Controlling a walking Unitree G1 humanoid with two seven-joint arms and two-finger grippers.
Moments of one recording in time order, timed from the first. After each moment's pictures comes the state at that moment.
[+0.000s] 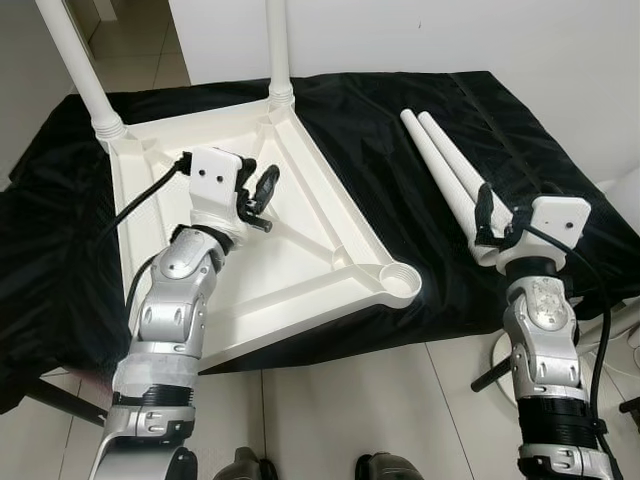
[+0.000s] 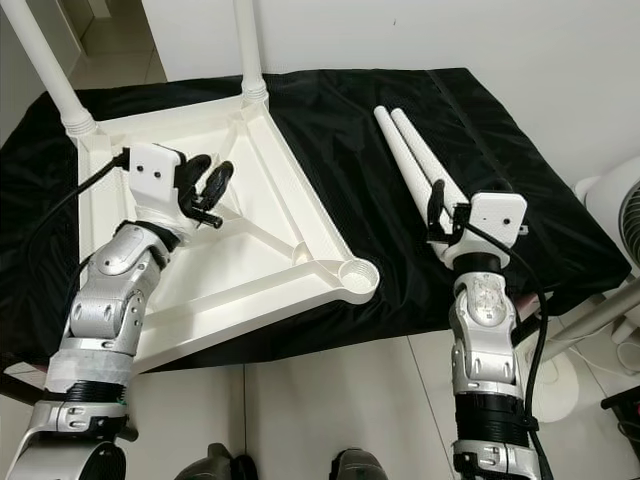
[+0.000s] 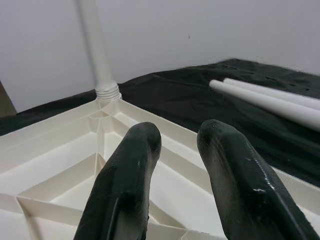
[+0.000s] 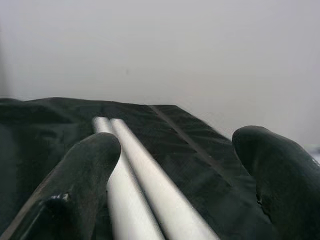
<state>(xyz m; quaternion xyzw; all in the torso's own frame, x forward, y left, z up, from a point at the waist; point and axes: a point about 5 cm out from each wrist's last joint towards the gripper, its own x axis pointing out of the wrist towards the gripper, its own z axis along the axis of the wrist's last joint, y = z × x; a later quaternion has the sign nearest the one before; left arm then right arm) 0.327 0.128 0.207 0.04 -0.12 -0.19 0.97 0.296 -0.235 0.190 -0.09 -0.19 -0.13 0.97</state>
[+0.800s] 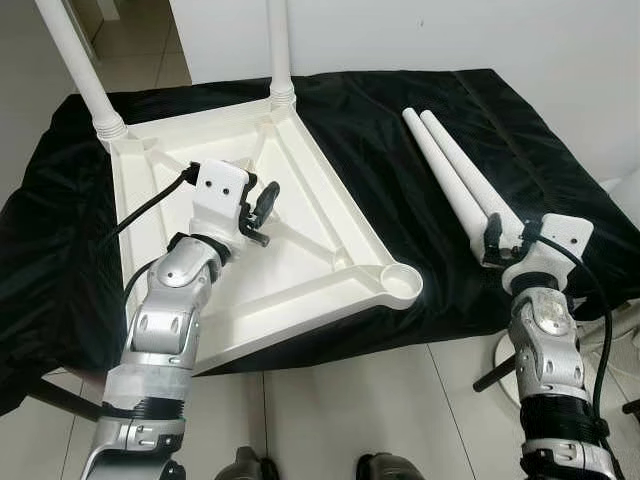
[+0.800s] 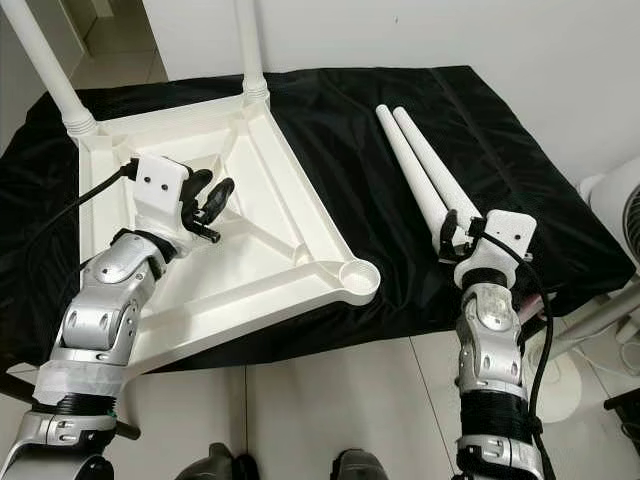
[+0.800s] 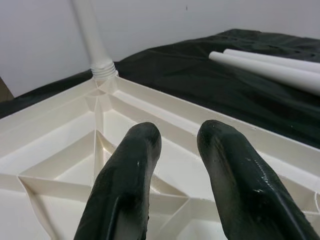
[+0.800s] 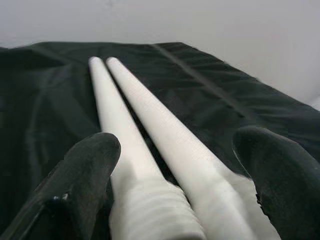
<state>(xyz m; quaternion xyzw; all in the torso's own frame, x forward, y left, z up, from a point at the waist) 0.321 0.130 0.197 0.07 -0.08 -0.20 0.97 0.313 -0.252 0.159 -0.03 -0.08 -0.11 0.99</state>
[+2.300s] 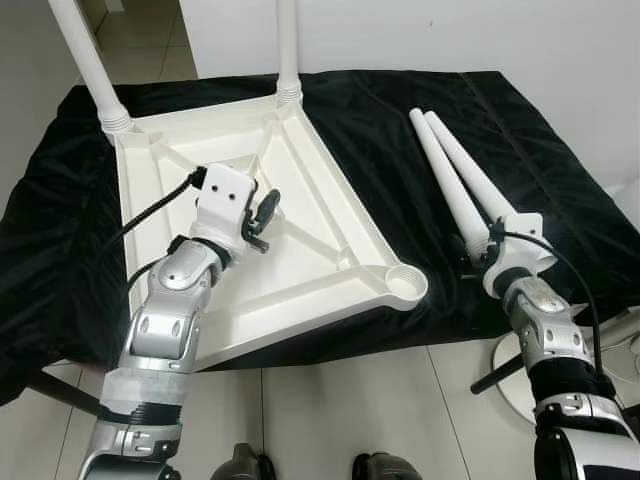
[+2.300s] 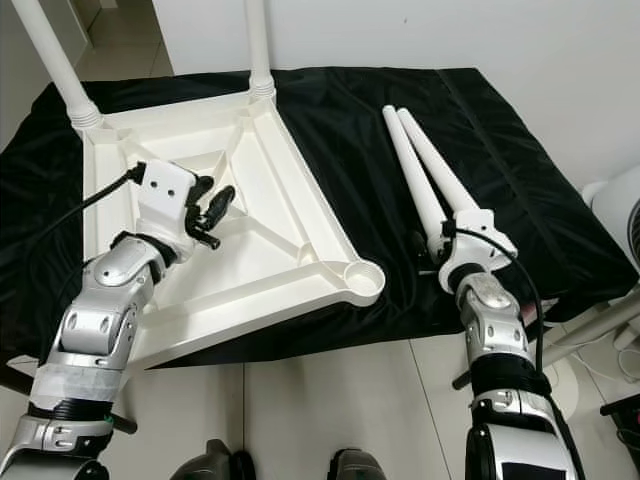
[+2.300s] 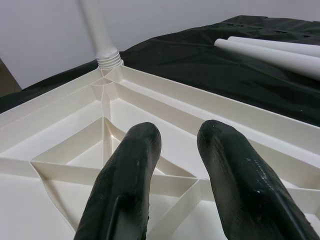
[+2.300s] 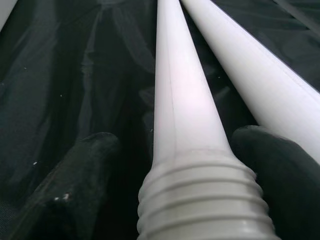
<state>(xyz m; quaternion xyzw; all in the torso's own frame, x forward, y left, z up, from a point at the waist) 0.317 0.128 0.196 0.10 -0.07 -0.20 0.97 0.343 -0.248 0.130 -0.05 0.05 0.03 1.00</state>
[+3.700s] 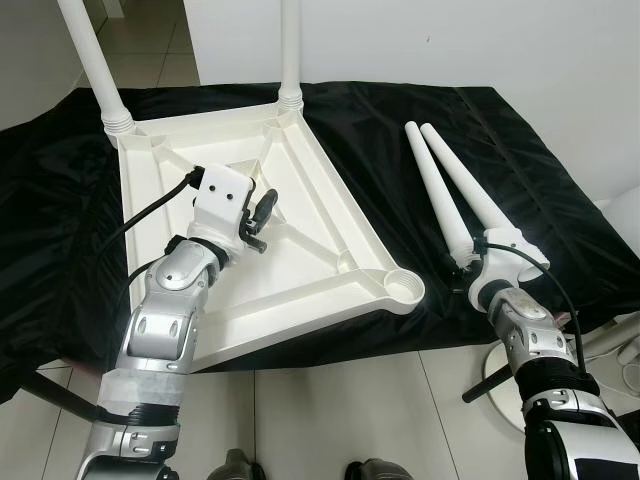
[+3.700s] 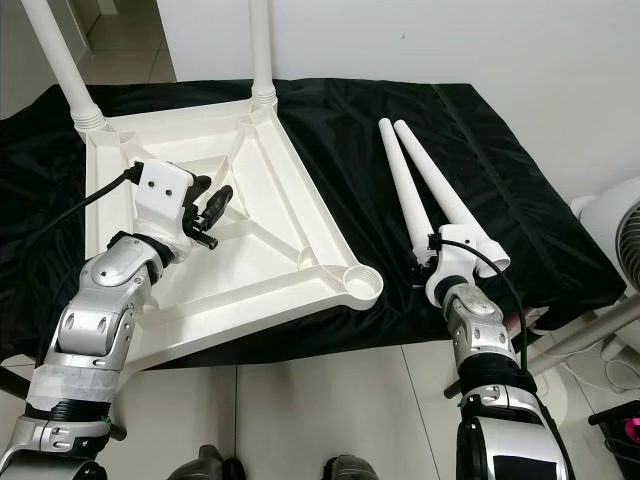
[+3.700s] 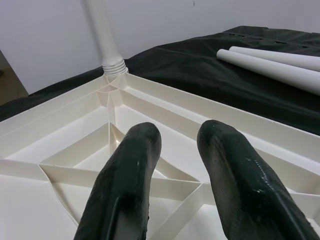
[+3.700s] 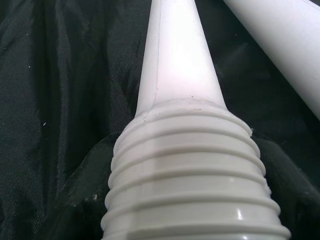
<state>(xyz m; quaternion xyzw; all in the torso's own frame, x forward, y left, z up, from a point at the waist) 0.316 0.130 0.197 0.10 -0.07 -0.19 0.97 0.339 -0.241 0.100 -0.02 0.11 0.02 0.99</state>
